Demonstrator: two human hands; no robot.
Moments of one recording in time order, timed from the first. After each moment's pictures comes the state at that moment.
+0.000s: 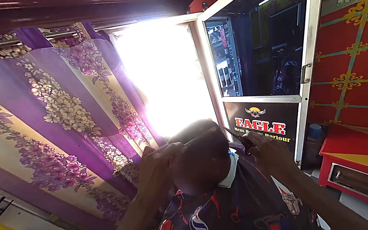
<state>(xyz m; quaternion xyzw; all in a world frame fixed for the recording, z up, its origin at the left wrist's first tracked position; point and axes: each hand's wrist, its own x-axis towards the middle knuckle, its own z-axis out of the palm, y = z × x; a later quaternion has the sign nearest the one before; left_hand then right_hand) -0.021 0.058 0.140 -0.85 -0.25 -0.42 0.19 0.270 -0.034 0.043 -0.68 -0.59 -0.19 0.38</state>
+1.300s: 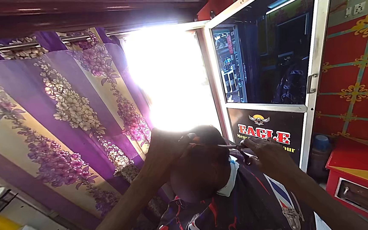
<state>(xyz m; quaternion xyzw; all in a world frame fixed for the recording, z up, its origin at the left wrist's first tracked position) 0.005 0.076 0.177 -0.88 -0.14 -0.31 0.34 0.300 -0.016 0.045 -0.64 -0.68 -0.21 0.30</state>
